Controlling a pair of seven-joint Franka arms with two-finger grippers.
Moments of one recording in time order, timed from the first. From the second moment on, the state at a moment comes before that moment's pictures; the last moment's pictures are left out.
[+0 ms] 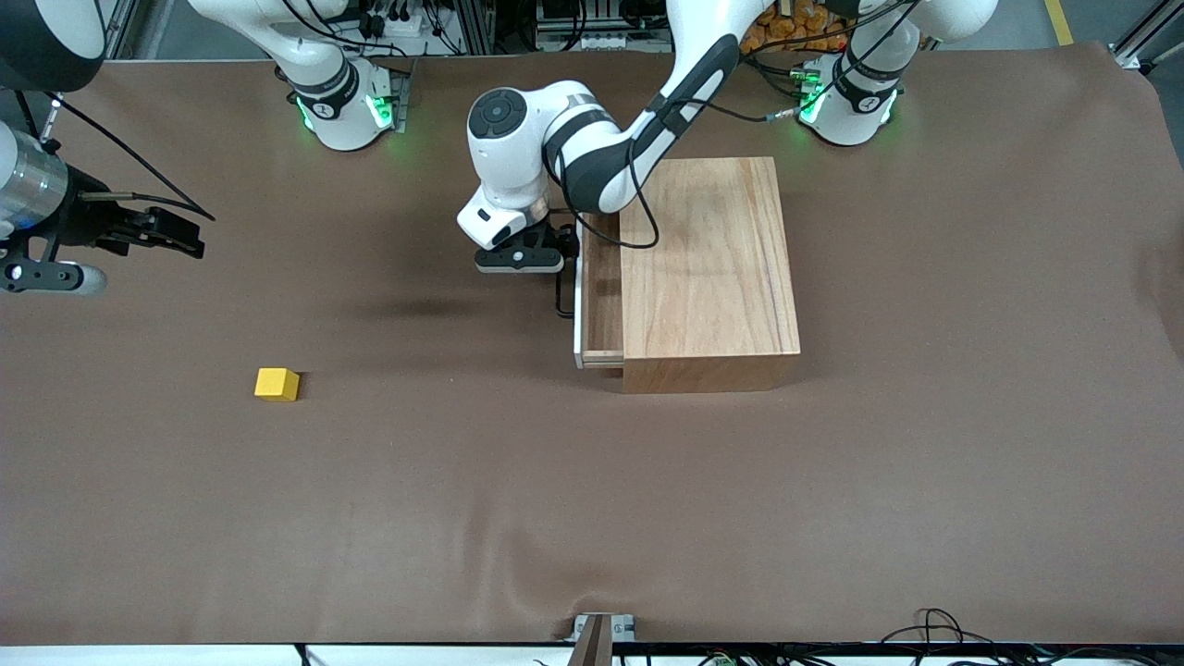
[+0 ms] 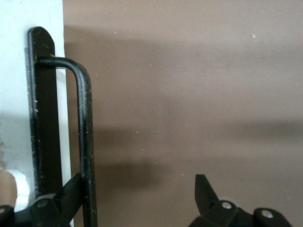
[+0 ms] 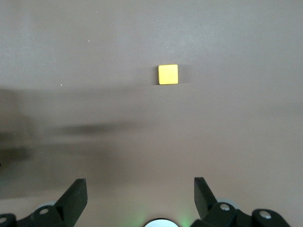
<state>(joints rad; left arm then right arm) -0.99 0.74 -0.05 -1.31 0.09 2.10 -1.05 0.02 0.01 0.00 -1.65 0.00 1.50 0.07</state>
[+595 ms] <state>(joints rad) -1.01 0.74 -0.06 -1.31 0.09 2.18 -1.07 0.02 0.01 0.00 -1.65 0.00 1.50 0.07</state>
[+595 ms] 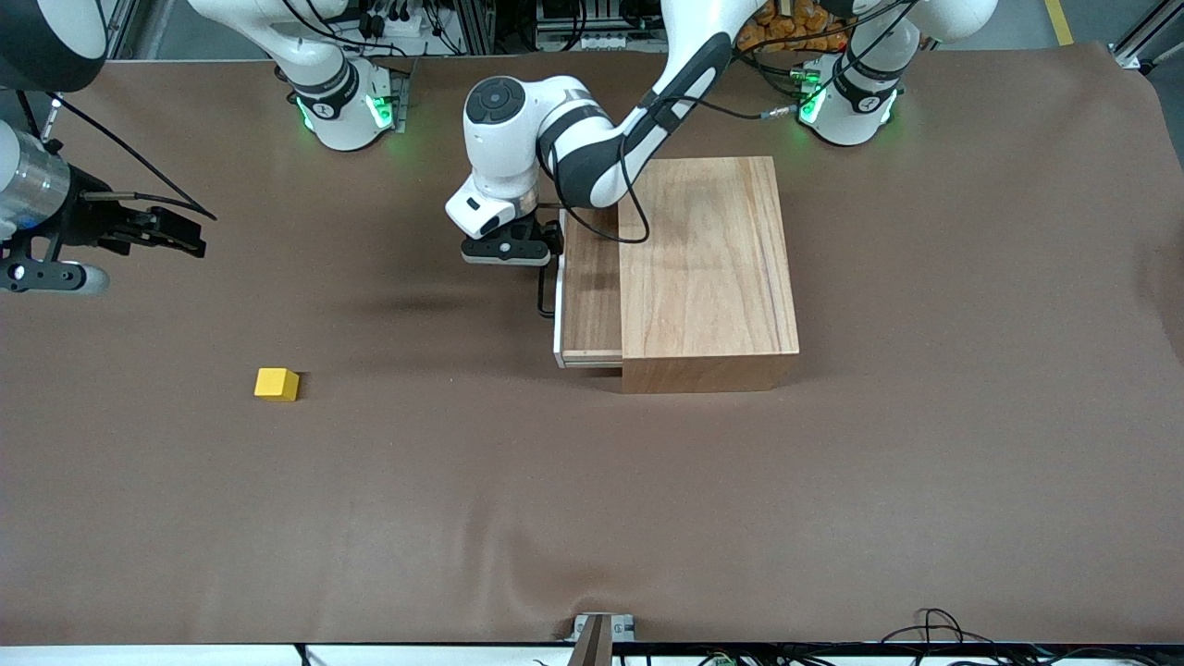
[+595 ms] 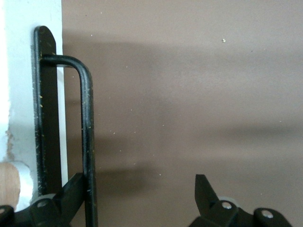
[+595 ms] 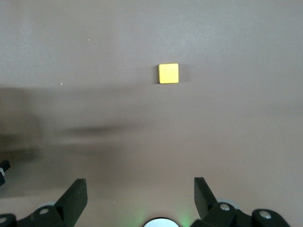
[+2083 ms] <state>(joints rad) -0.99 0.67 -0.10 -1.24 0.01 2.21 -1.10 0.04 0.03 0.00 -1.64 0.00 1.53 0.07</state>
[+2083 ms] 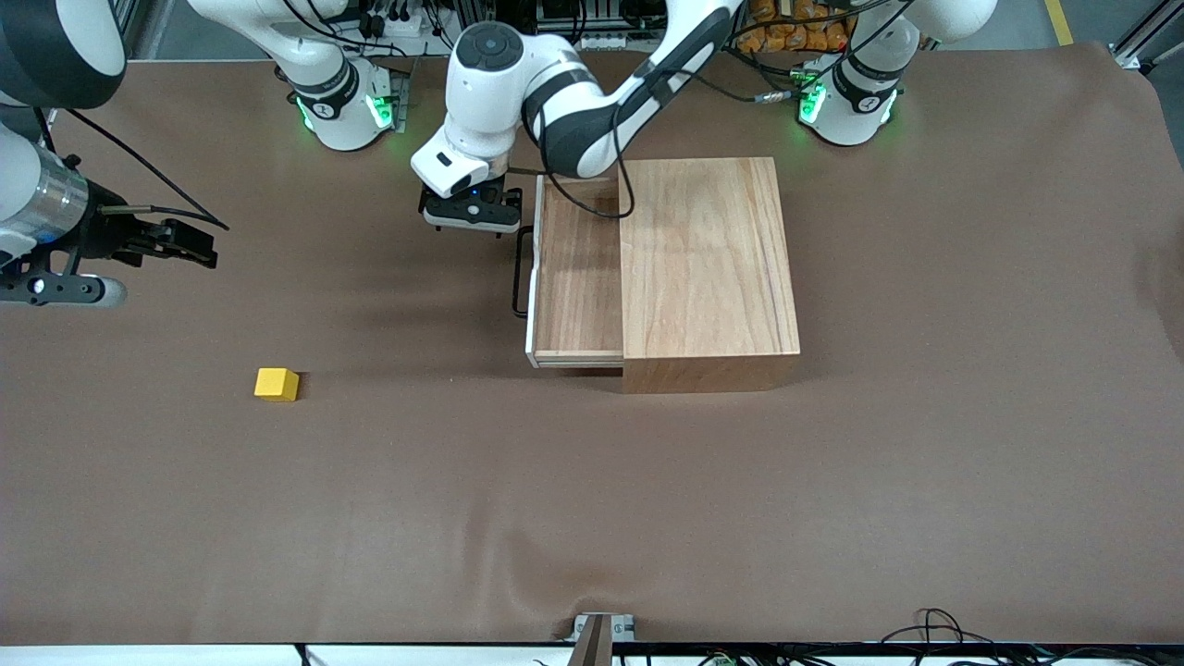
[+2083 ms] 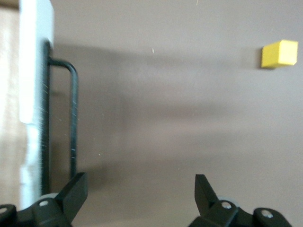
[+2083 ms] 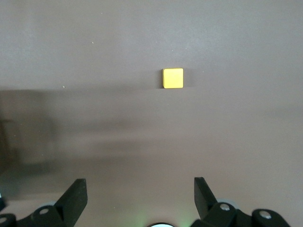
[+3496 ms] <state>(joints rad) -0.47 0.22 -0.08 -1.26 -0.03 1.59 -0.50 0.04 0.08 0.00 -1.82 0.00 1.80 0.09</state>
